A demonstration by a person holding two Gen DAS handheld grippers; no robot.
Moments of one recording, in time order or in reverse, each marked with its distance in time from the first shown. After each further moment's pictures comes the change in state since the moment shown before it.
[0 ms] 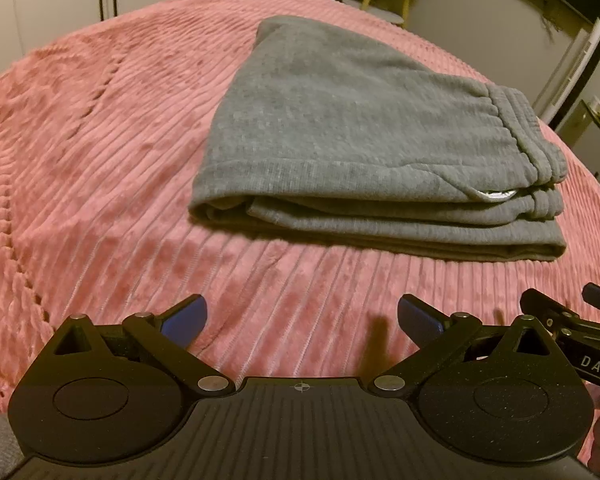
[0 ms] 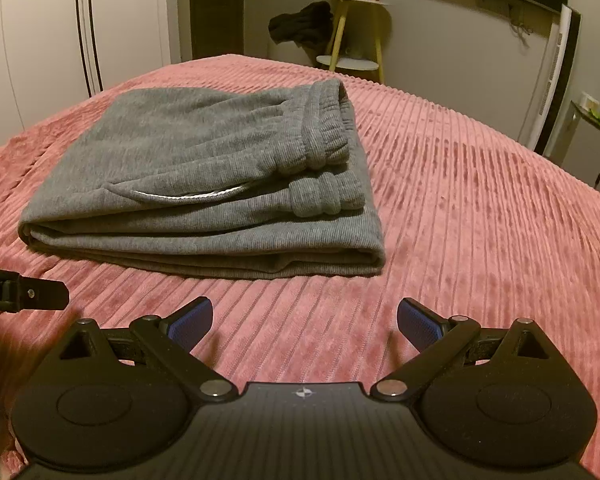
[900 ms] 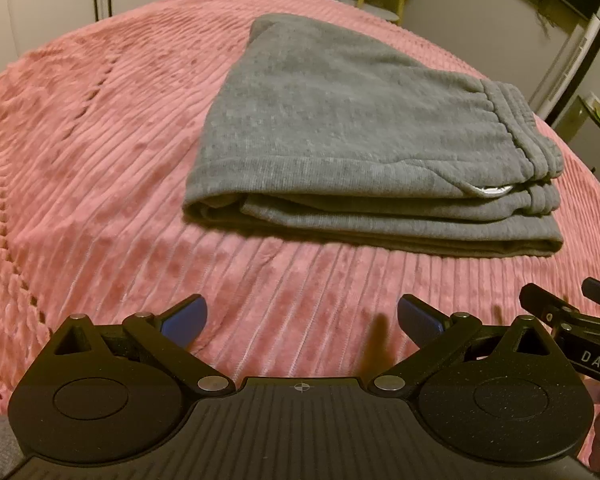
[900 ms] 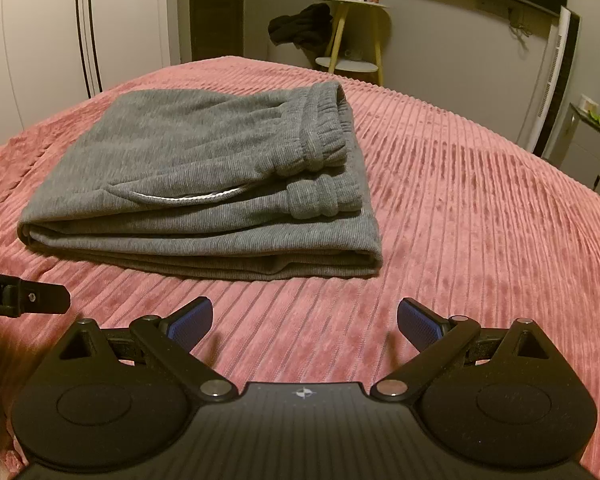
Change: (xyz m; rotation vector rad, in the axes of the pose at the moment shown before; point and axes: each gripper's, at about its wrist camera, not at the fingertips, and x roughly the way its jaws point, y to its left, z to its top) left arm 0.001 -0.003 -0.002 0.010 0.003 -0.007; right arm -0.001 -0.001 0.001 0.001 -0.003 -0.003
